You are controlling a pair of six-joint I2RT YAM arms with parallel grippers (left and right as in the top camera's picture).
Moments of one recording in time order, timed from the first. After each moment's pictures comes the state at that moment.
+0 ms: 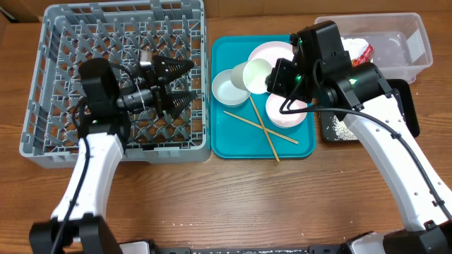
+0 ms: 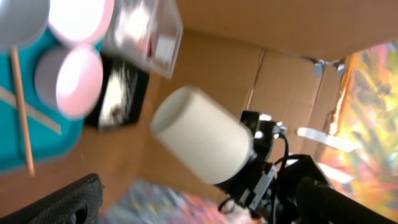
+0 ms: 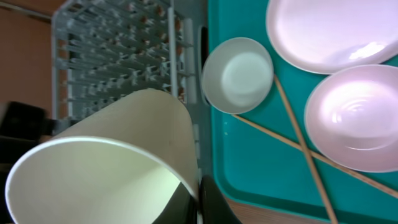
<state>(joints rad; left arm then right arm) 0.10 1.48 0.98 0.10 1.23 -1.41 0.40 1.60 1.63 -0.91 -0.29 0.67</state>
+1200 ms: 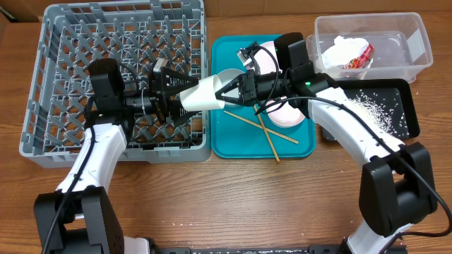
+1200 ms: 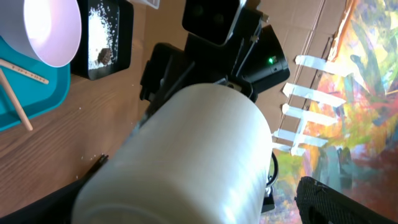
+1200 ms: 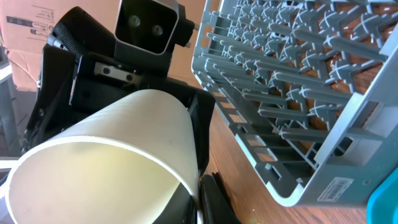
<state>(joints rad) 0.10 1.60 0.98 0.11 1.55 -1.22 0.39 1.85 1.38 -0.20 -1.15 0.66</state>
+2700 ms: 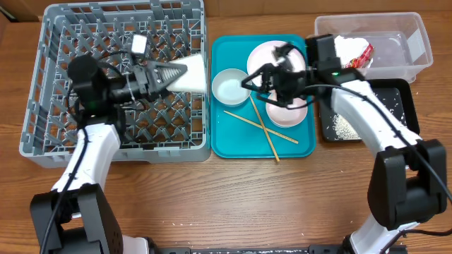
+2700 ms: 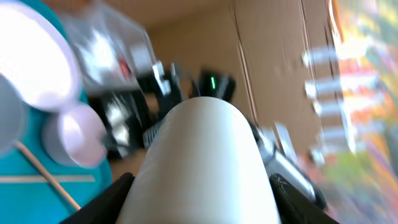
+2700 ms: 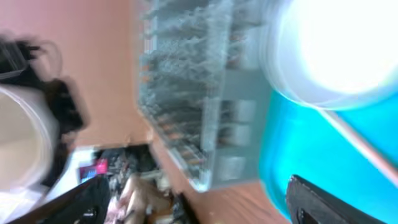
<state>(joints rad) 0.16 1.61 0.99 0.58 1.41 -1.23 0.23 1.86 1.38 -0.49 -0.99 0.52</state>
